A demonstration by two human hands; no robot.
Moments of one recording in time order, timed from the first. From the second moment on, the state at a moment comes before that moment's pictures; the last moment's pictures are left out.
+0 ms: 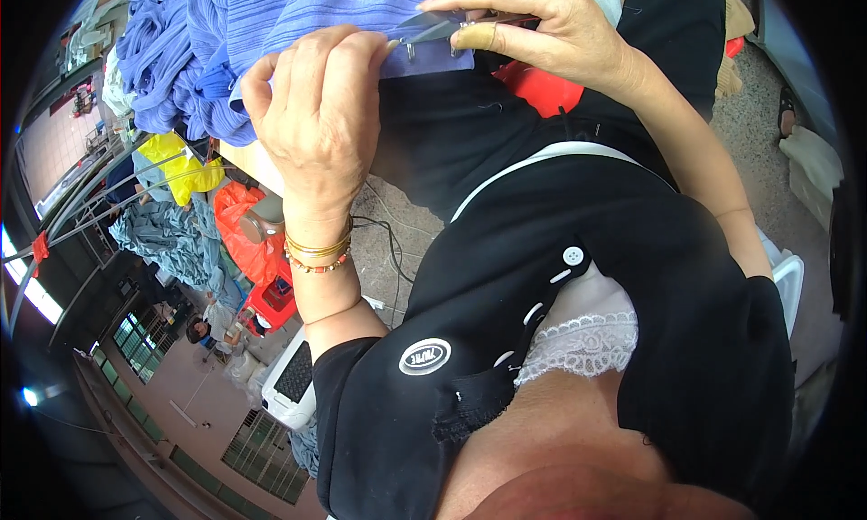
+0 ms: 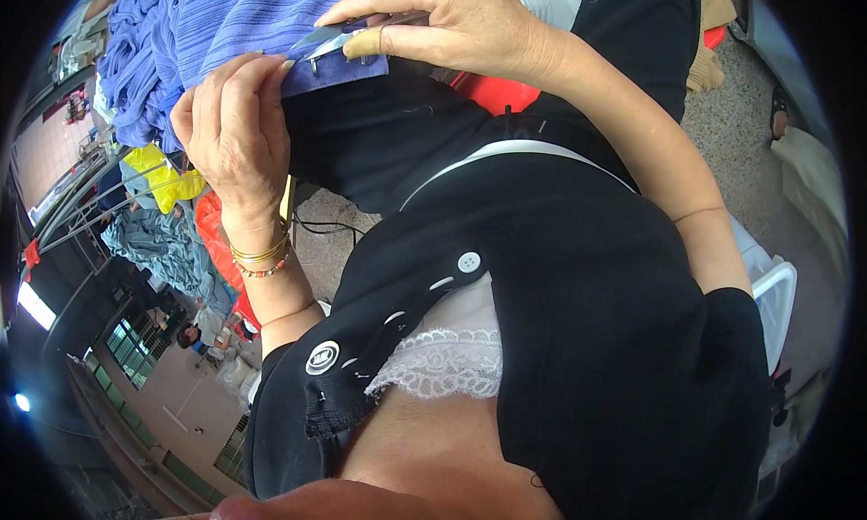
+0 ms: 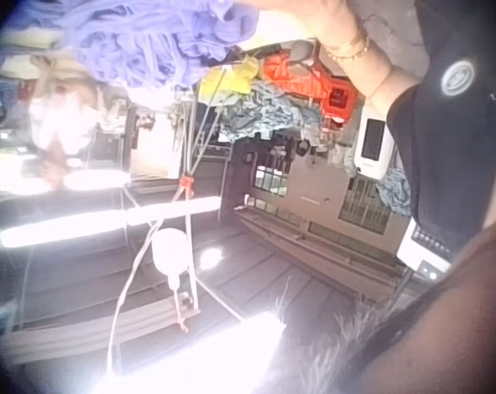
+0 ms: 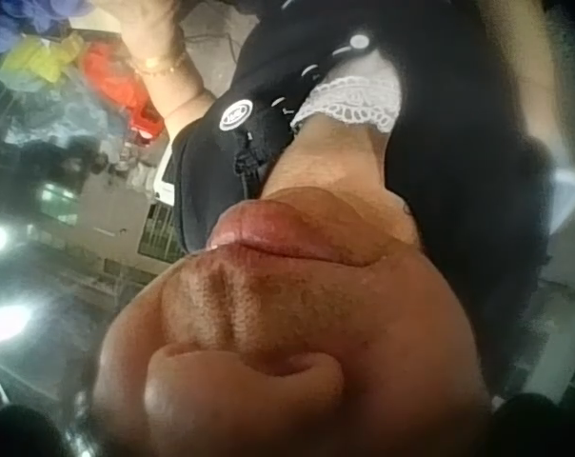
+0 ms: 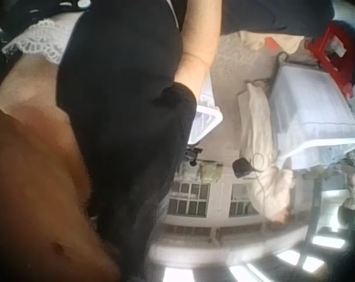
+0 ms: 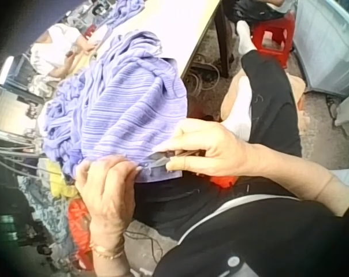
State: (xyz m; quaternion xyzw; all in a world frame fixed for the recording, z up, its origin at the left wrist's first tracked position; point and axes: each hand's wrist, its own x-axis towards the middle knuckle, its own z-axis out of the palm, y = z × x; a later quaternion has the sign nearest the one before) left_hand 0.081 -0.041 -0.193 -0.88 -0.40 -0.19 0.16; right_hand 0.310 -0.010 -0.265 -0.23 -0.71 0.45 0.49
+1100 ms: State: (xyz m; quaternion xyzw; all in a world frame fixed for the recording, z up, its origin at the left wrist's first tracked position) left_hand 0.088 -0.043 -0.170 -0.88 -0.44 -0.12 0.08; right_hand 0.308 -0.003 -0.280 -0.26 -0.74 0.34 0.52
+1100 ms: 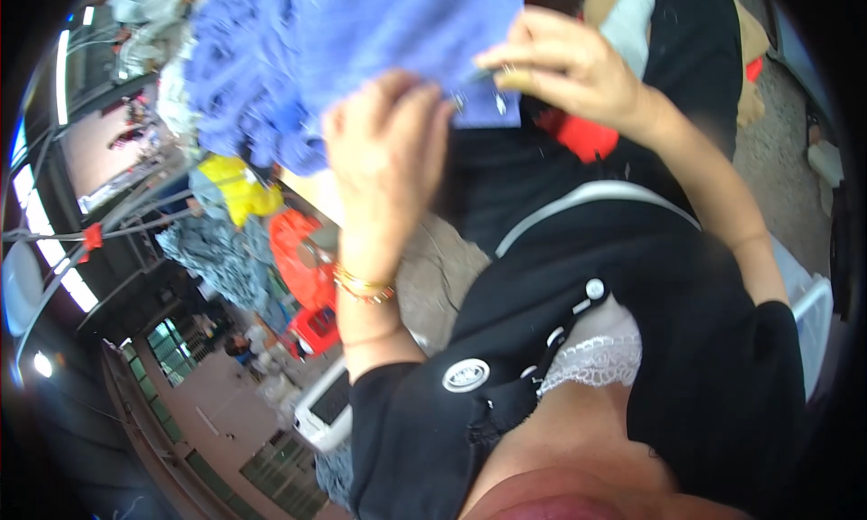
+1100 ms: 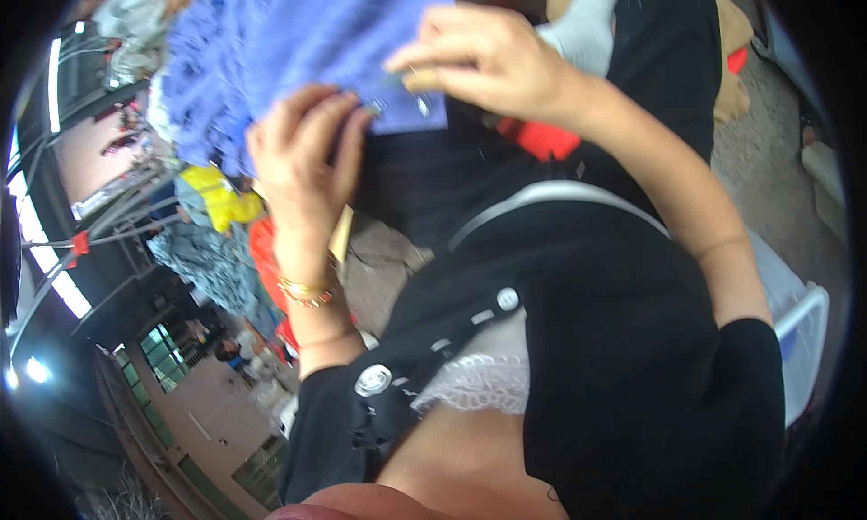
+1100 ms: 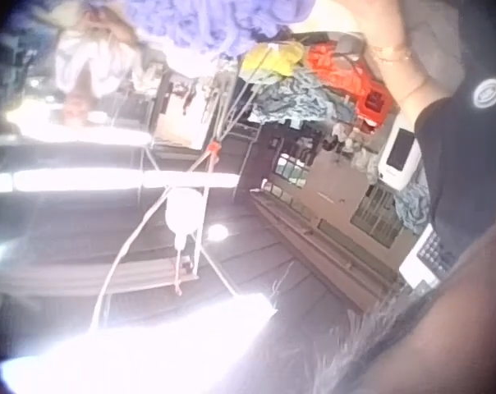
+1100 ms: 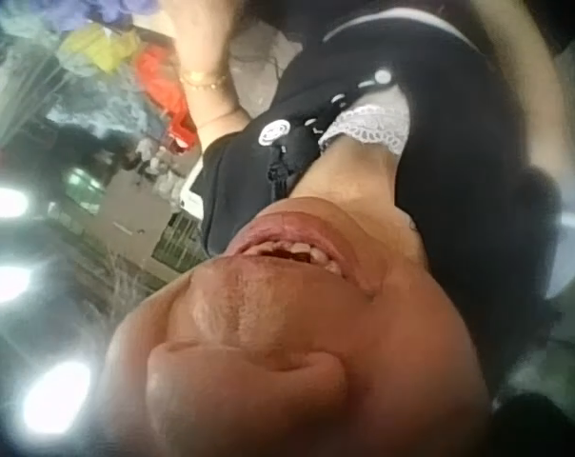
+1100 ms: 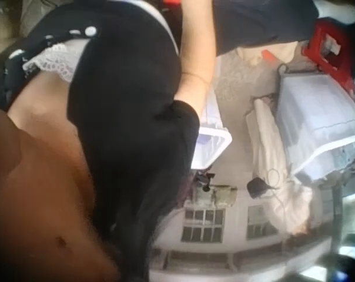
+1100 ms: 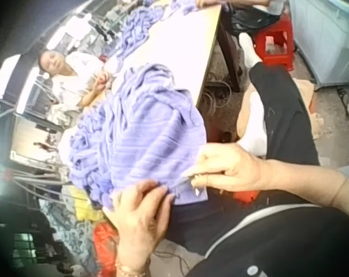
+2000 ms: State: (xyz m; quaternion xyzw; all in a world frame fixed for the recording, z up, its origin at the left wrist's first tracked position) left_hand 0.079 -0.052 -0.181 -0.81 -0.48 -0.32 0.07; right_hand 0.314 -0.009 -0.271 -0.25 -0.67 0.46 0.53
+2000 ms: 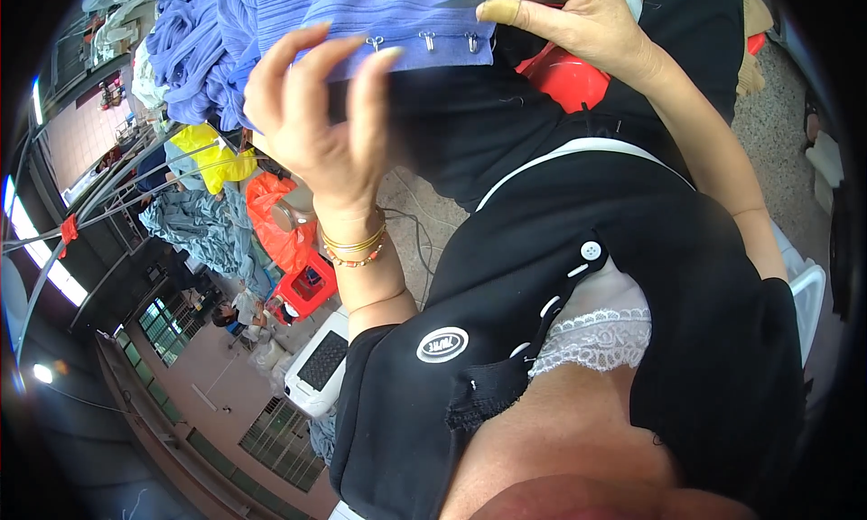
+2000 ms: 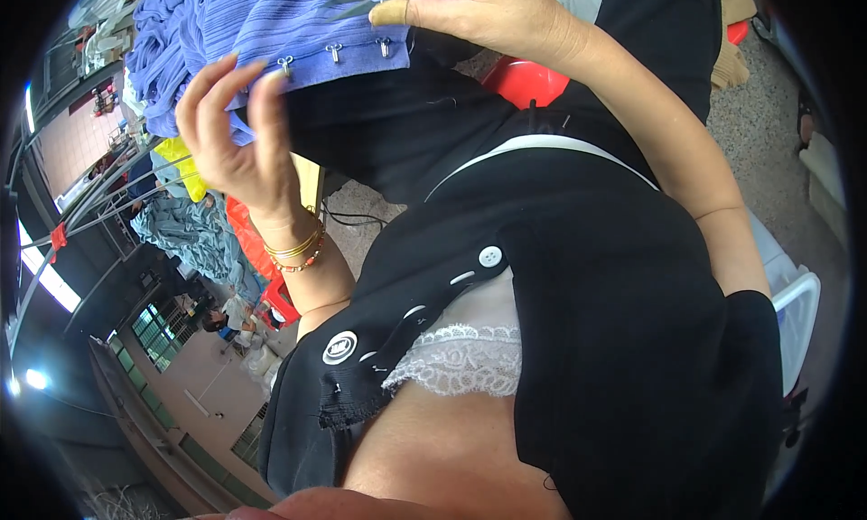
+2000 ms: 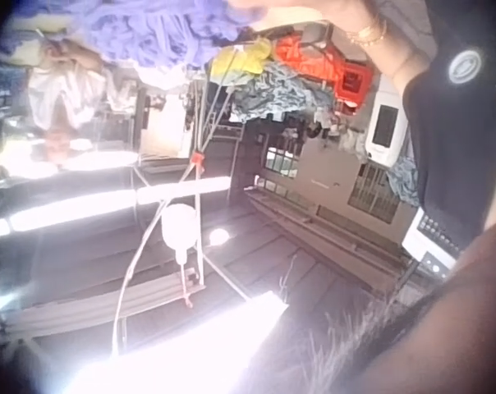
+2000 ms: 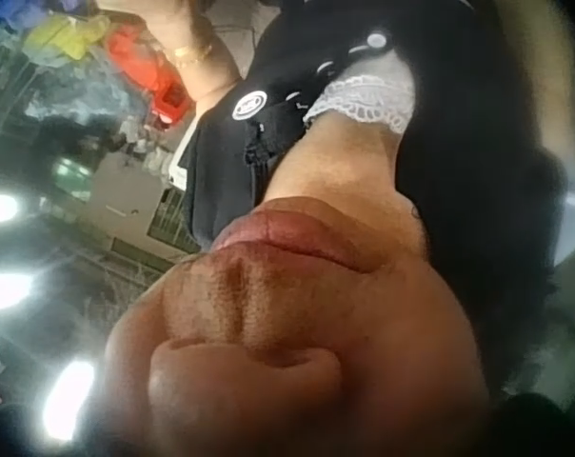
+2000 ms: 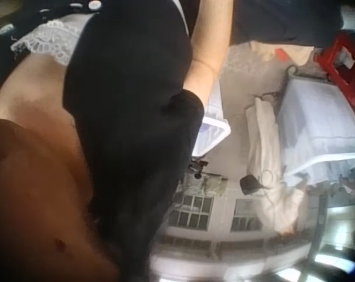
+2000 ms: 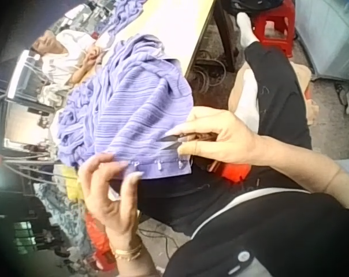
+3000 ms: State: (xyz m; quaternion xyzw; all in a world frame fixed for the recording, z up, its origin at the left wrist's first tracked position) left_hand 0.023 -0.063 -0.179 -0.76 -0.57 -0.30 0.03; right_hand 0.306 -0.007 -0.248 -0.25 -0.69 0.45 0.51
